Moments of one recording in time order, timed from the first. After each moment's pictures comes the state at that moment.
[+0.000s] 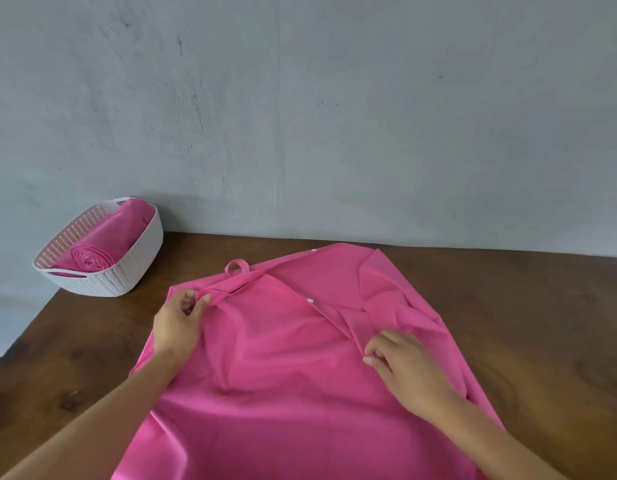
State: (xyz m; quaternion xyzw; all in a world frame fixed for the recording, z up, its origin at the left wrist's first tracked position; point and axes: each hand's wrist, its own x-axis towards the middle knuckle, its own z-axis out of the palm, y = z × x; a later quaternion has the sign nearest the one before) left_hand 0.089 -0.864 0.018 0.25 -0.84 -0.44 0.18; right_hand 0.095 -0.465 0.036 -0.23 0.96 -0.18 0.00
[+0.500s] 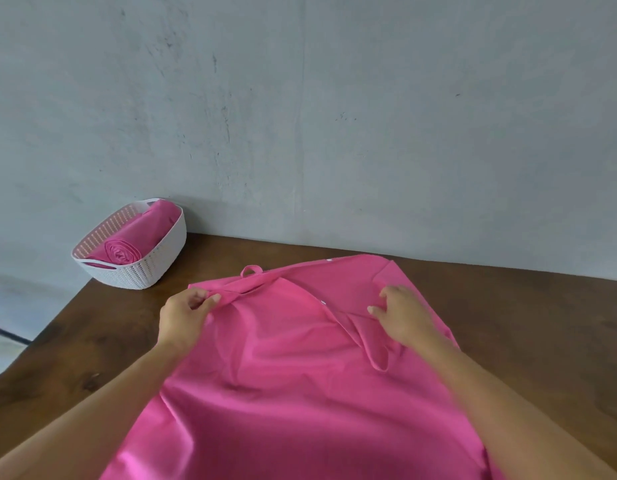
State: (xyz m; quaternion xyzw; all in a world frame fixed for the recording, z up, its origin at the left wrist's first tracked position) left_hand 0.102 -0.877 0.030 0.24 -0.82 -0.49 0.17; right_hand -0.012 -0.496 0.055 -0.09 0.99 -0.13 0.05
